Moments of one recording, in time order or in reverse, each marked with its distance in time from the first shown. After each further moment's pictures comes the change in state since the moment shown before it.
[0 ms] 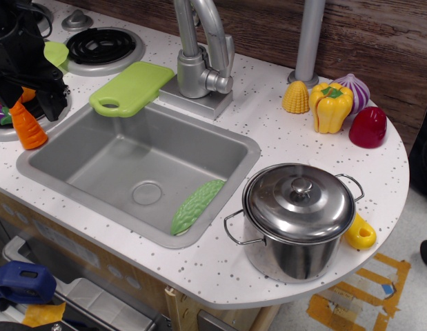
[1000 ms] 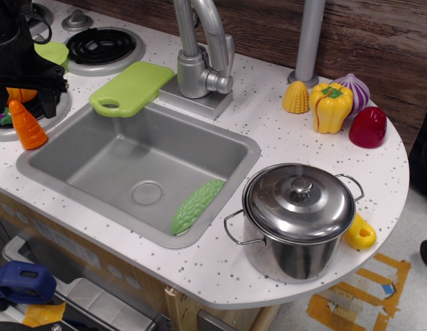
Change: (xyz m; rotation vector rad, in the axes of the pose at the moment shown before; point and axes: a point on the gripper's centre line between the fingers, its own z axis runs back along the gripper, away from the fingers) arm 0.002 0.016 -0.011 0.092 0.005 0.320
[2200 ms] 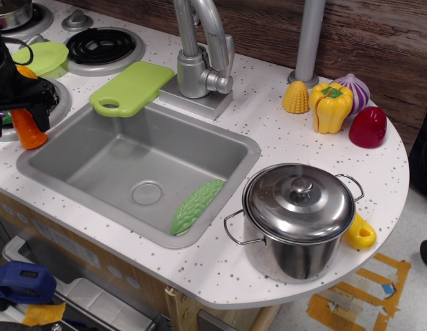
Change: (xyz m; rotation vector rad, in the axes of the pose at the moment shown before) arm 0.003 0.020 -0.049 -0.056 0.005 0.206
